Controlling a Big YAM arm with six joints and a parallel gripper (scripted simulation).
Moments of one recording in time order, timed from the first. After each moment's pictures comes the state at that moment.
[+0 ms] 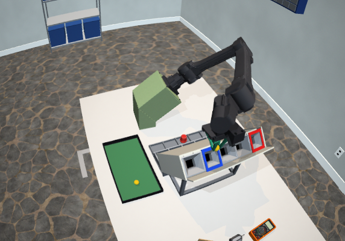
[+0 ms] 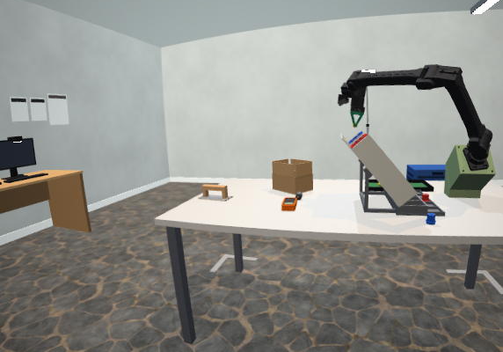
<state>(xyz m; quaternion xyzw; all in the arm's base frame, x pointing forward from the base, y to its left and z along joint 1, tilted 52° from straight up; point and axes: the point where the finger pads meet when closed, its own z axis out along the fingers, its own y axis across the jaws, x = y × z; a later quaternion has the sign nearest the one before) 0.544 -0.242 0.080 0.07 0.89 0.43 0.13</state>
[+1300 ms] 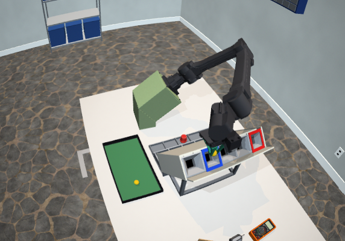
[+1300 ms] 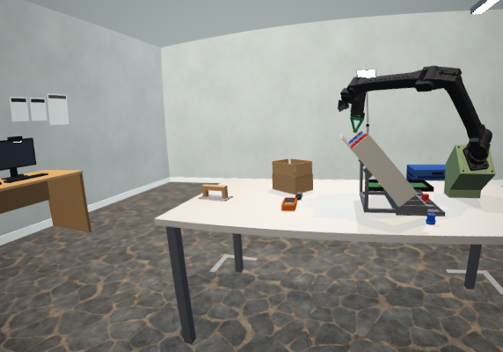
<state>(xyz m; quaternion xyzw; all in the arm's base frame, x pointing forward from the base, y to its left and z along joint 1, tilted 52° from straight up) 0.548 -0.222 0.059 0.07 0.89 0.43 0.13</state>
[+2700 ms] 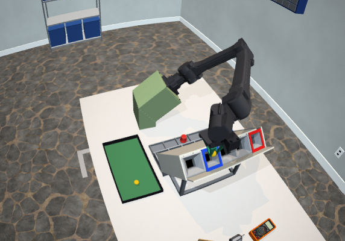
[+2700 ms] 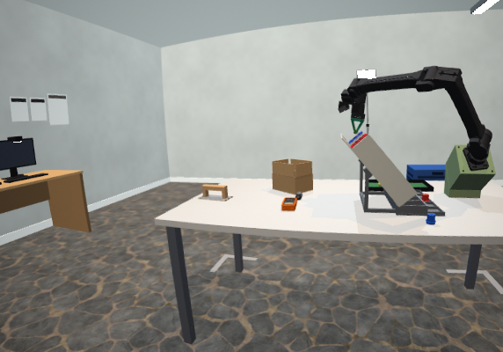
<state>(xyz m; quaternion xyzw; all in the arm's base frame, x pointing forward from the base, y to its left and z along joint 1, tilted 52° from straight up) 0.546 -0.217 0.056 0.07 0.89 0.44 0.12</state>
